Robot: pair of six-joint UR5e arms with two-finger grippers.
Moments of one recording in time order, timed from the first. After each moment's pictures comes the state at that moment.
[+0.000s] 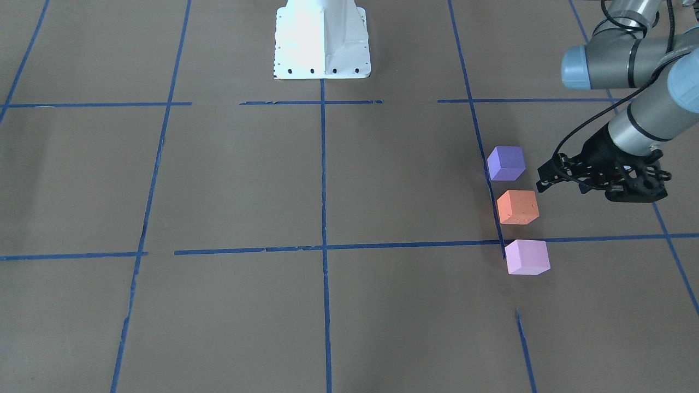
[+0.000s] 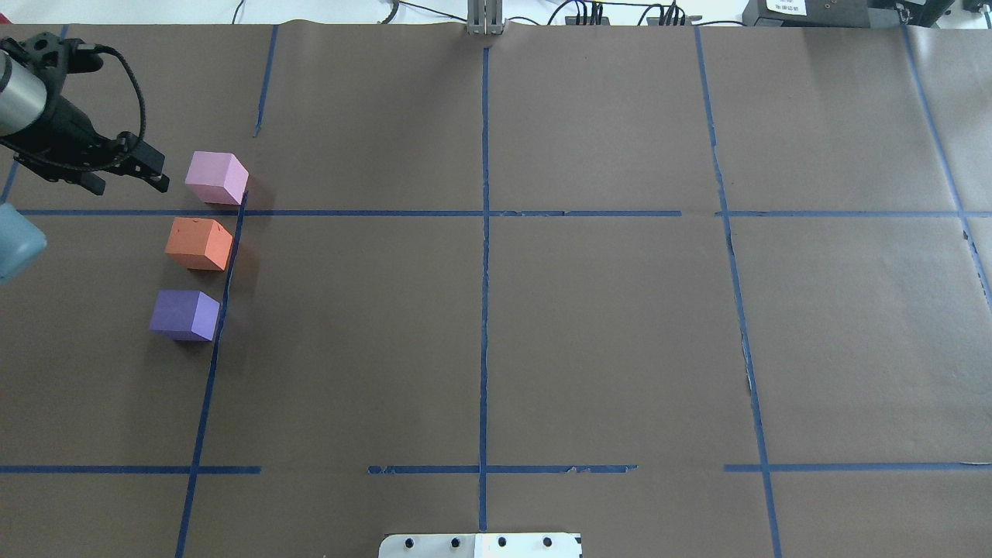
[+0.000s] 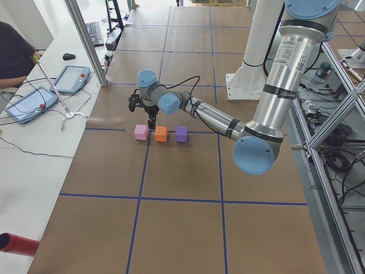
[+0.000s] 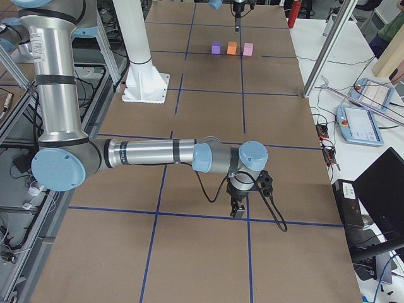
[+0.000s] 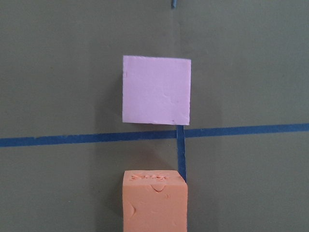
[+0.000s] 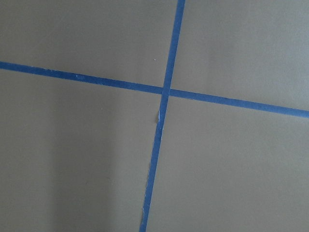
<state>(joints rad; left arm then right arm) -1.11 -1.81 -1.76 -1.72 -2.30 -0.72 1.53 -1.51 1.59 -1.72 2.29 -0.16</state>
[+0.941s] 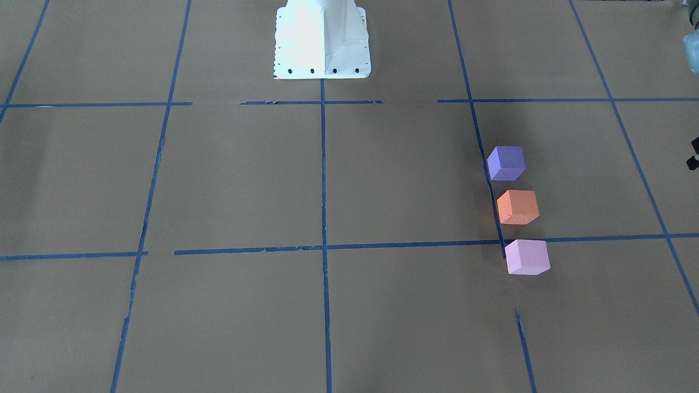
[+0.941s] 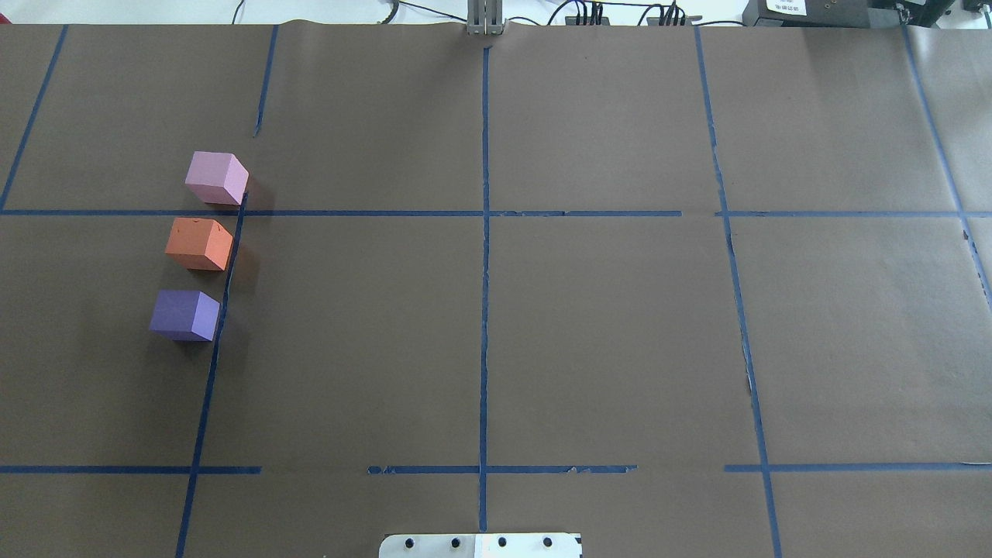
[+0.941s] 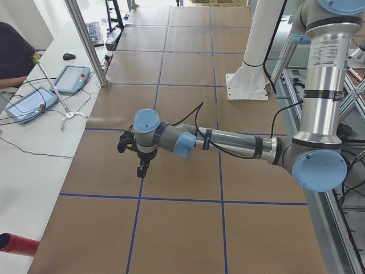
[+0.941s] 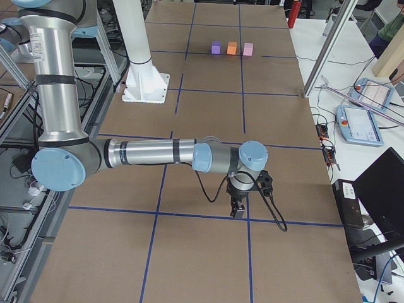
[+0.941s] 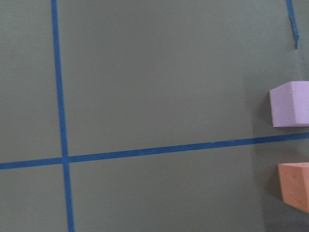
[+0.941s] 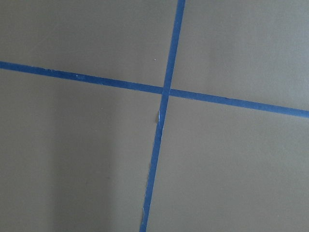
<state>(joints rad) -1.46 -1.58 -1.65 -1.83 -2.32 -0.11 1.52 -1.51 1.59 -1.72 2.29 -0.16</state>
